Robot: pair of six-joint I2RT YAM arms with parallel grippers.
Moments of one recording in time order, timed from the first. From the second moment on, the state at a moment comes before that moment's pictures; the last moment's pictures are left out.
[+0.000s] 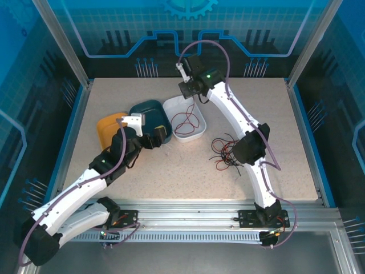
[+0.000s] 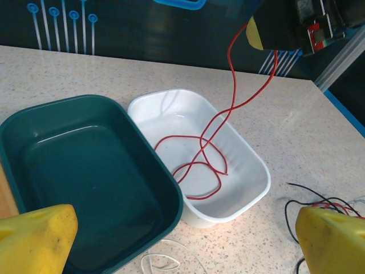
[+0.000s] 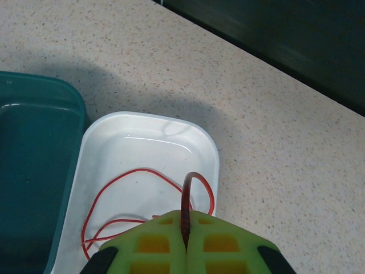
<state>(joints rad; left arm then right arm) -0.55 0.88 0.68 -0.15 -0.24 -0.41 0.58 2.29 2.51 -1.08 0.19 -0.01</state>
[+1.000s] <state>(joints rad) -0.55 0.82 0.64 -0.16 -0.34 -0.46 0.65 2.50 2.33 -0.98 0.23 -0.13</state>
